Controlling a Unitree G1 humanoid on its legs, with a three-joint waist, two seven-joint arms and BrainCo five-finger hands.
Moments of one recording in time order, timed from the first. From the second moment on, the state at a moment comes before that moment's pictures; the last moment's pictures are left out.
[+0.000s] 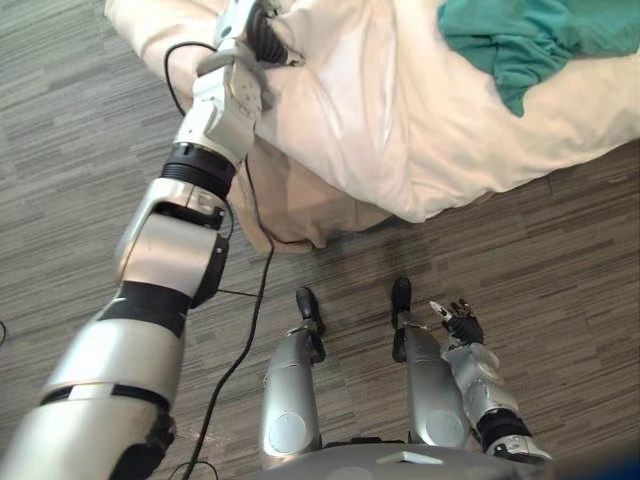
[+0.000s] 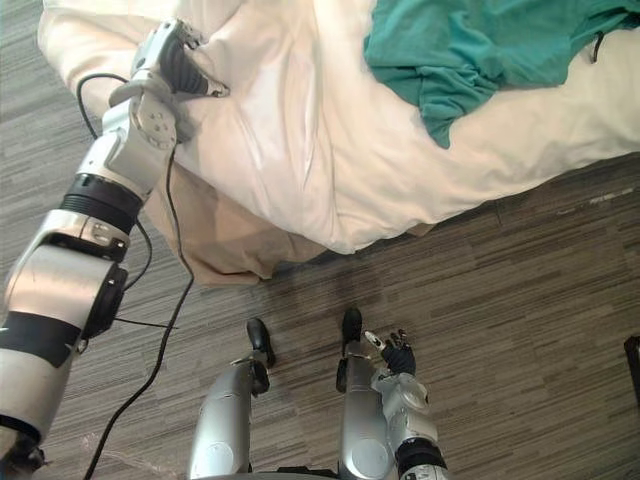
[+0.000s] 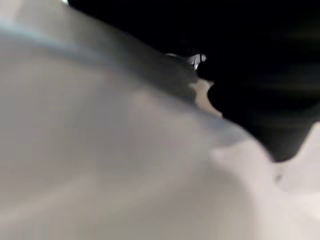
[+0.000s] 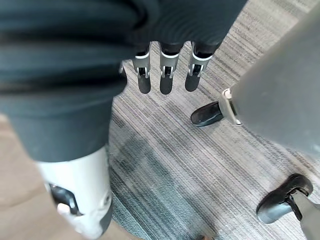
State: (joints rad) left arm -1.35 0.45 -0.34 0.89 0.54 0.08 0.08; right arm -0.11 -0.02 -0.18 0.75 0.40 -0.07 -0.09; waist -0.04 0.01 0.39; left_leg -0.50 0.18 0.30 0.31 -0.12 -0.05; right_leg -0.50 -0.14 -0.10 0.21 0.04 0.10
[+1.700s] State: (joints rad) left arm 0.15 0.15 0.25 1.00 0.44 0.04 0.15; right arm 0.05 -0.10 -0.28 1.09 0.22 0.01 -0.04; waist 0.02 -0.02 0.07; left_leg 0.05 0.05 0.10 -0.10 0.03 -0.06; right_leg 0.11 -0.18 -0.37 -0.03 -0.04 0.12
